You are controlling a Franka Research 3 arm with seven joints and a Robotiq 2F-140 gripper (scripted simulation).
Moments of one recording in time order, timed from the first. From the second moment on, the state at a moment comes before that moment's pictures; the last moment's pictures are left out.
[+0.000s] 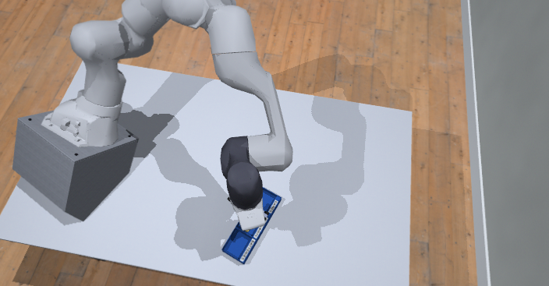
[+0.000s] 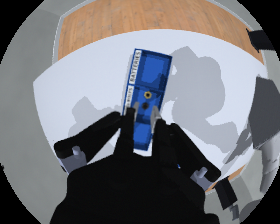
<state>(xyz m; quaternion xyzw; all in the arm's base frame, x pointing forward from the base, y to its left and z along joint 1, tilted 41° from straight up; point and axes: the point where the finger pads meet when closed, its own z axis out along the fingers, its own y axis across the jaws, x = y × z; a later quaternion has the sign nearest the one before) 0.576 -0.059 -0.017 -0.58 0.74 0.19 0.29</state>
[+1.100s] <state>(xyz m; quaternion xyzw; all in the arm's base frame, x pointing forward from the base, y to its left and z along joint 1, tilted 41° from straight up) 0.486 0.070 0.074 -0.44 0.81 0.26 0.27</state>
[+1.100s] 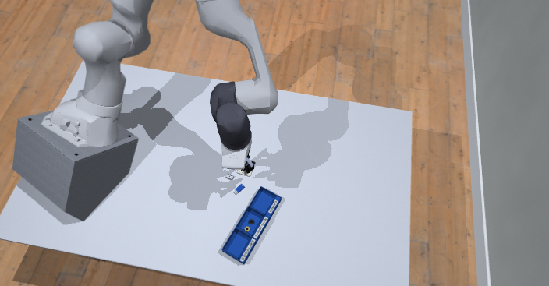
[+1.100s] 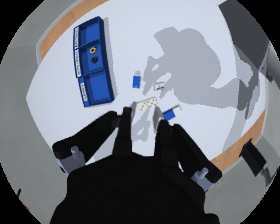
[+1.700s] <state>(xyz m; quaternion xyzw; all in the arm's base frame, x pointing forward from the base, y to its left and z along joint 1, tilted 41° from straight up) 0.482 0.079 0.081 -0.33 0.87 0.29 0.24</state>
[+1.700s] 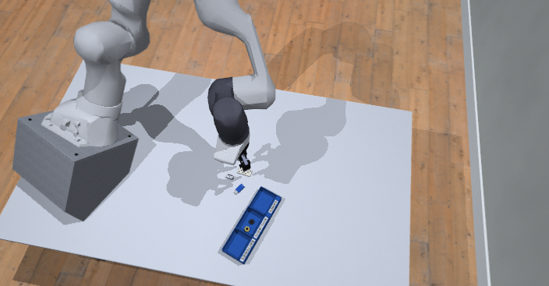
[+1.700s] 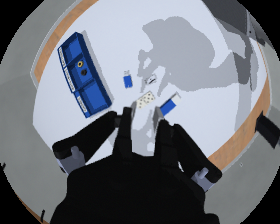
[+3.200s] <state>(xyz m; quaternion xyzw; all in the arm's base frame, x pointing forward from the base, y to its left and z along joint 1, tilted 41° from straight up) 0.481 0.080 0.080 -0.05 0.93 0.33 0.14</state>
